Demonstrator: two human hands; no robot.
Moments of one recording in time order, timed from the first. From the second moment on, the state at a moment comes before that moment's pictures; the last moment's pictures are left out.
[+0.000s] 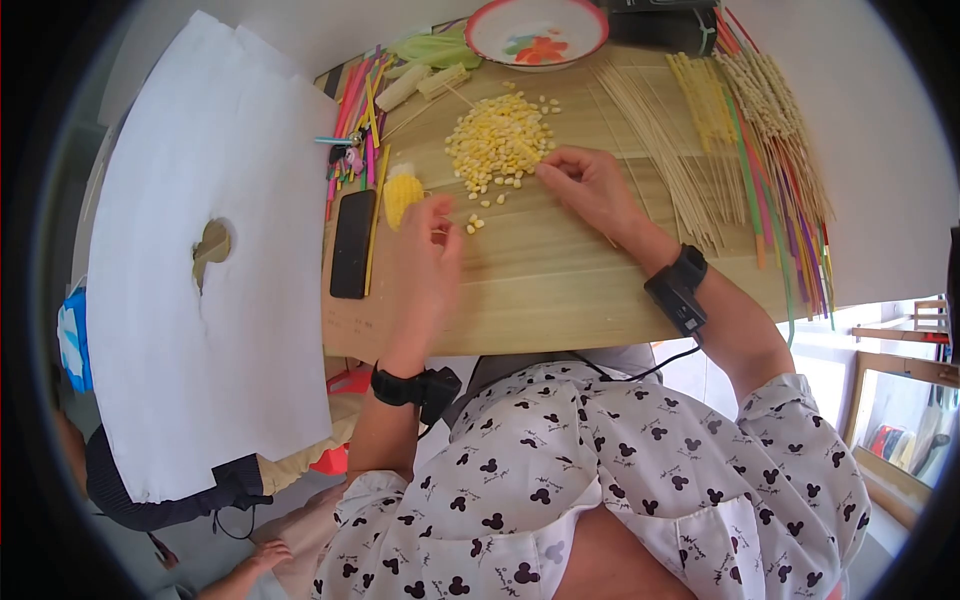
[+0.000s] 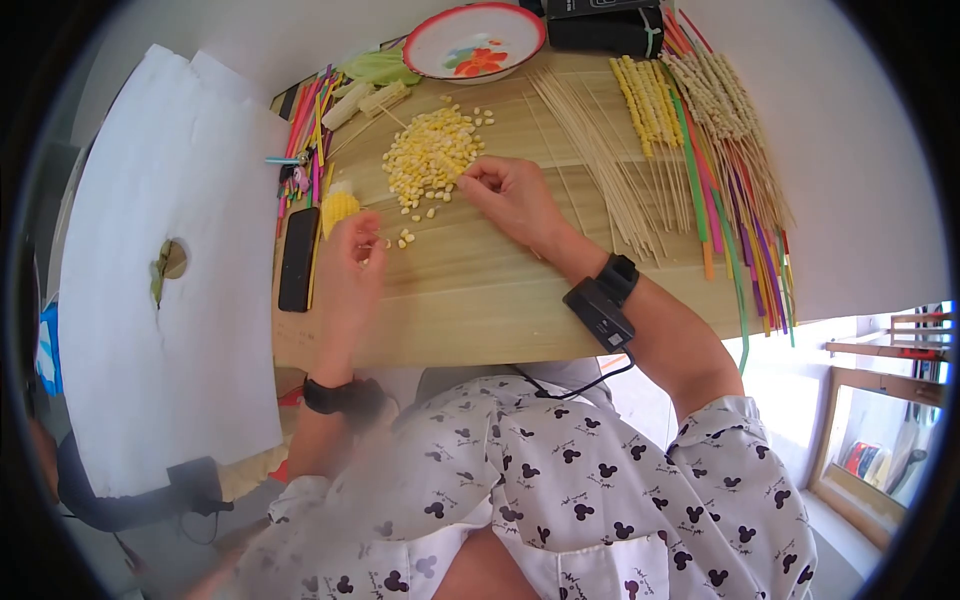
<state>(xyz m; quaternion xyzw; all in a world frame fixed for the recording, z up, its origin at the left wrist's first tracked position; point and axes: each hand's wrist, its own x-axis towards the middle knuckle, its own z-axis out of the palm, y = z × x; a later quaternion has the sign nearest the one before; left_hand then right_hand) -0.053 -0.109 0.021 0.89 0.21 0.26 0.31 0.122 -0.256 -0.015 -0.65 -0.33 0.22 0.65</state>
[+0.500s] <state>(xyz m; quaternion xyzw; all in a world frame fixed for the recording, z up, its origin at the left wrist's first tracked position) -0.051 -0.101 0.000 0.94 0.21 0.16 0.21 0.124 -0.256 -0.016 -0.63 -0.30 0.24 0.68</state>
